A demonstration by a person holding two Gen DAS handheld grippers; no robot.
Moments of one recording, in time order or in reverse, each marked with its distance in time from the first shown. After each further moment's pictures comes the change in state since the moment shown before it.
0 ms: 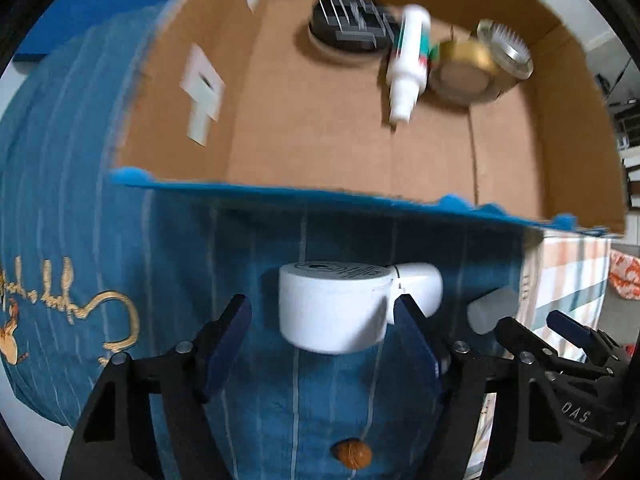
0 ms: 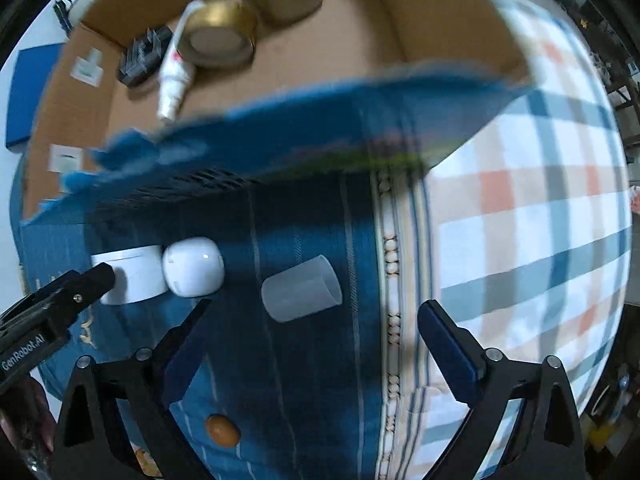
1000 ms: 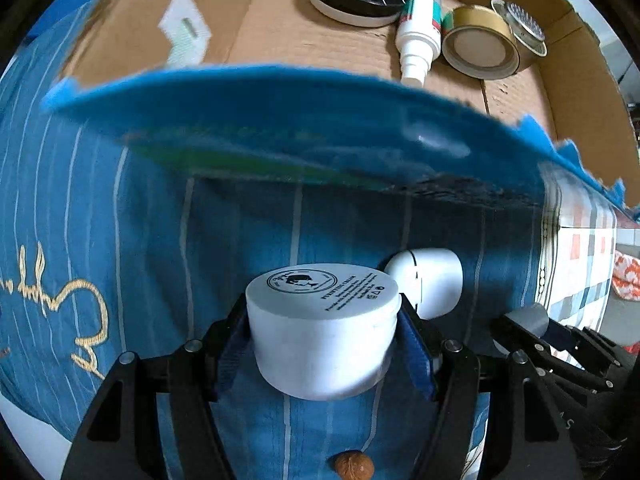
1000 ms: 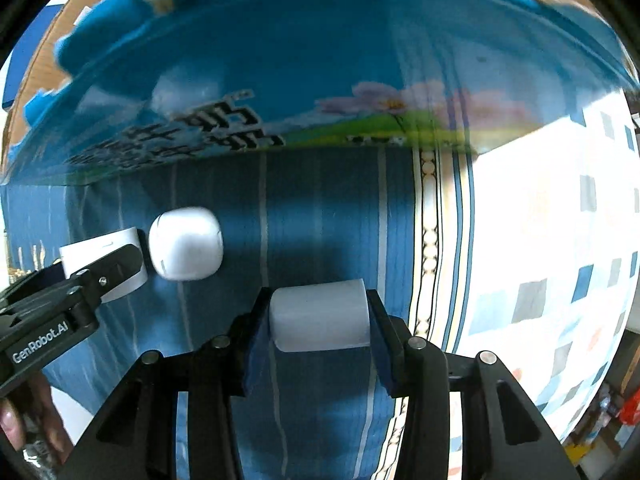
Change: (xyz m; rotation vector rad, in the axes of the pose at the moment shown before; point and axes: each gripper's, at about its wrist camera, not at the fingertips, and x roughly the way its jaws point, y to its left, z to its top) left arm 0.021 0.012 -0.032 -0.033 0.008 -0.037; right arm 0.030 0.022 -0.022 -0.092 0.037 -0.026
